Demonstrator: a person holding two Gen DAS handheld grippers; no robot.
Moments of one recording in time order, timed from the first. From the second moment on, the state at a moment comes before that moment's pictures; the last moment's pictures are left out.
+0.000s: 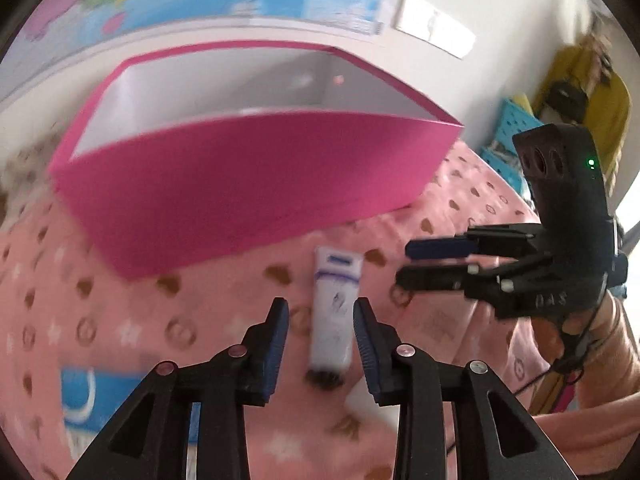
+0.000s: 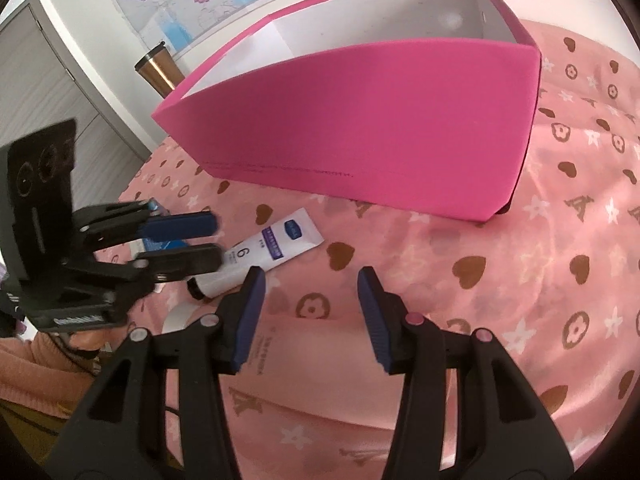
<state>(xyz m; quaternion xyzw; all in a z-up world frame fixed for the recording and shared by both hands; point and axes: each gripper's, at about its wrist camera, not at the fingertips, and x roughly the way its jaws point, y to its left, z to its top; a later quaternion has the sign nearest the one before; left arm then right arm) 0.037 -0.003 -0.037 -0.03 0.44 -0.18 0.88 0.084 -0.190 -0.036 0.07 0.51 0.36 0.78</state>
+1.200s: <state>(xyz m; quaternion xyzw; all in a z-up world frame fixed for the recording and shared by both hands) 0.026 0.012 -0.052 -0.11 0.48 -0.13 0.86 0.073 -0.164 -0.038 0.05 0.50 0.37 0.78</state>
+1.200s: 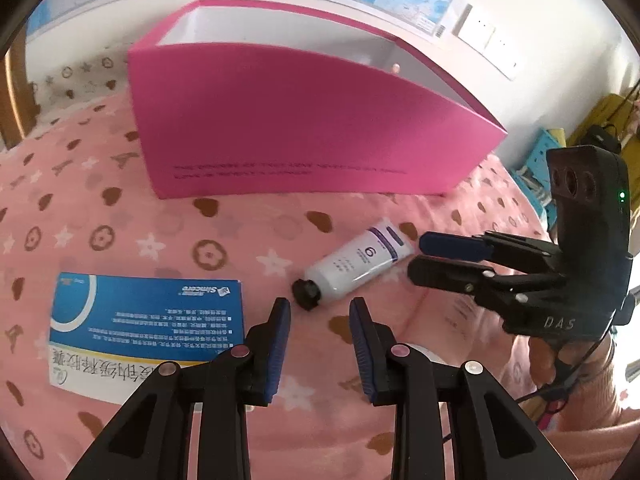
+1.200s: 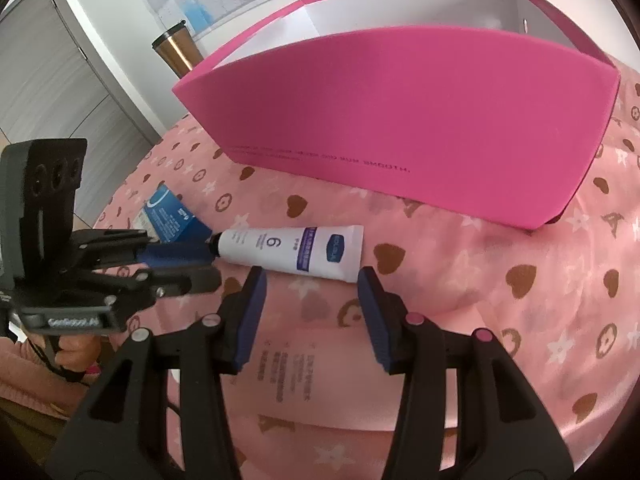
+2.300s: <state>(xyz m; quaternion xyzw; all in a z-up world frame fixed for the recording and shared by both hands) 0.039 -0.020 0.005 -0.08 0.41 -0.19 0.89 0.067 -0.203 0.017 0.08 0.44 0.34 0.83</state>
